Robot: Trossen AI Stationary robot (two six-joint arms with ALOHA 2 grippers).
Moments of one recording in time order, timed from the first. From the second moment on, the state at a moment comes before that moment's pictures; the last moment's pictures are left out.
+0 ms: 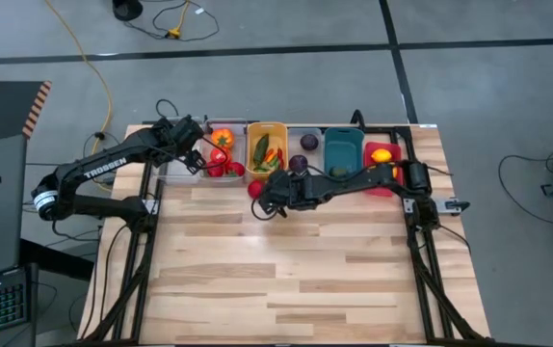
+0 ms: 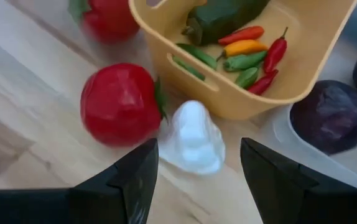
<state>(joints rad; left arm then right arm) 0.64 1.14 0.95 -0.93 -0.50 0.00 -0.01 2.02 1.51 -0.57 0.59 0.75</state>
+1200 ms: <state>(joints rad) 0.64 1.14 0.95 -0.93 -0.50 0.00 -0.02 2.02 1.43 -0.43 0.61 0.84</state>
